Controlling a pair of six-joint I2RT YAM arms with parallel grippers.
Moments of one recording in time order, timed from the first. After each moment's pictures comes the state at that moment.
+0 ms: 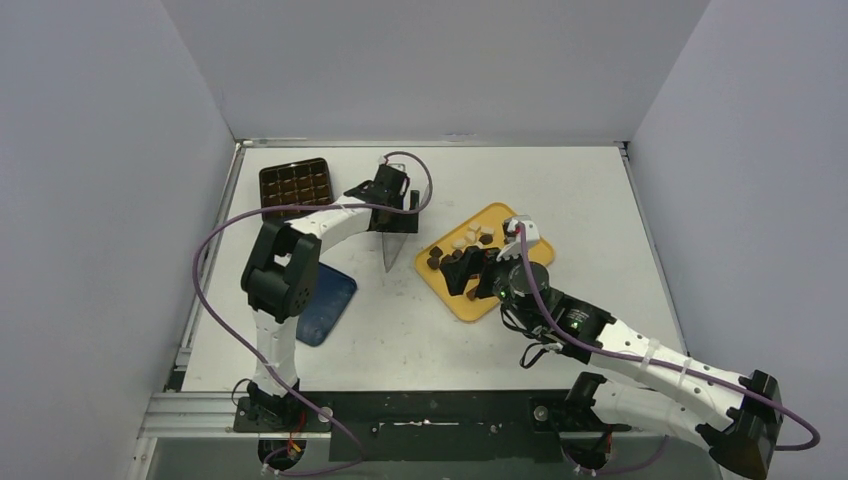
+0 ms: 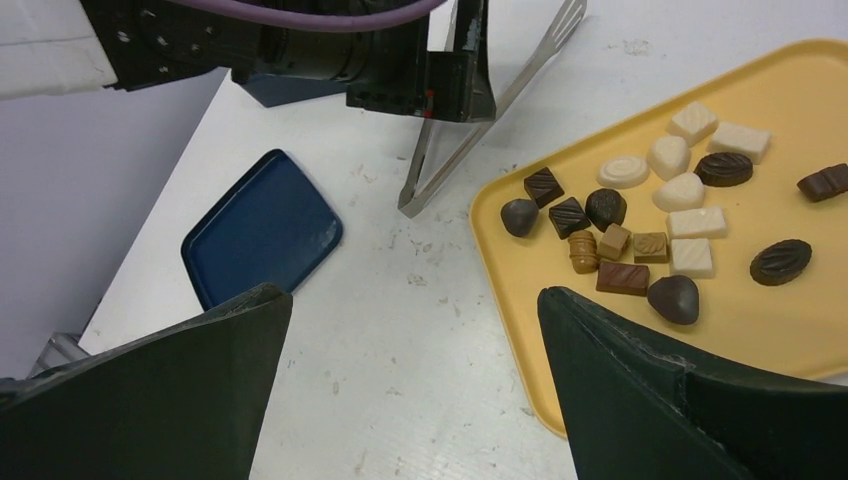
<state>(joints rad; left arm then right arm) -0.50 2.02 1.48 -0.40 -0.18 -0.38 0.94 0.90 0.68 -0.07 0.37 0.56</state>
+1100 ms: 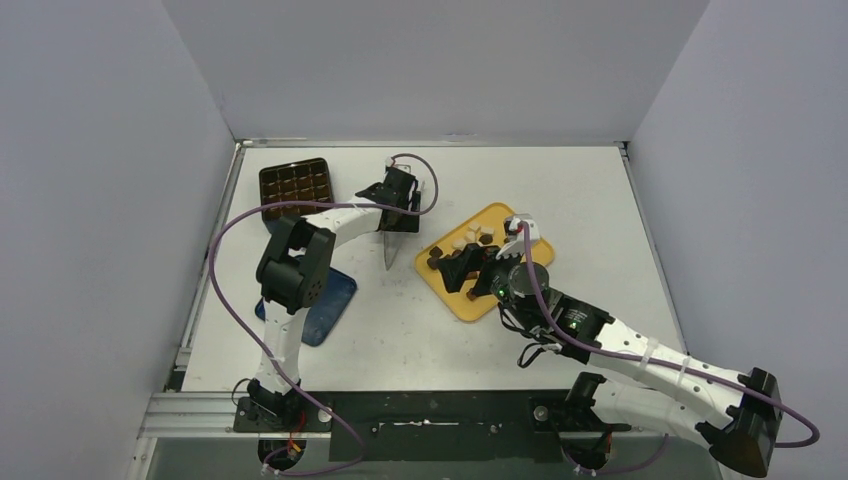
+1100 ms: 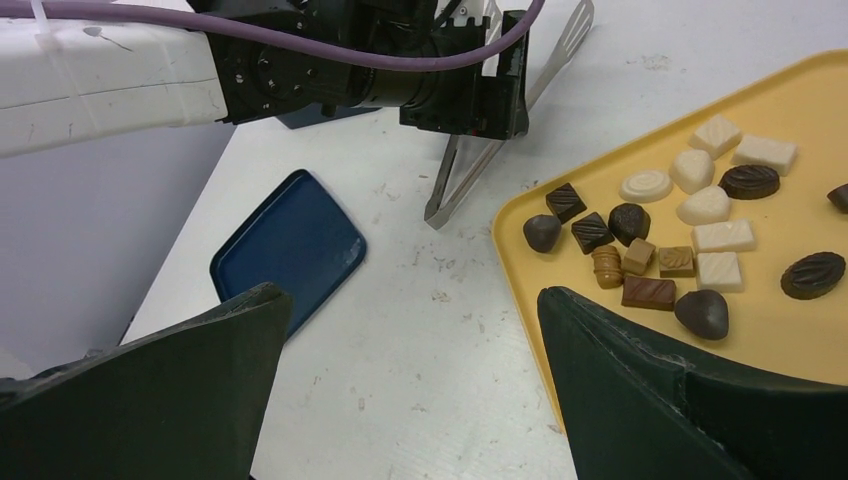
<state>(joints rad) -0.52 2.15 1.55 -0.34 -0.27 -0.36 0.96 0.91 0.69 -0.02 0.39 0.59</state>
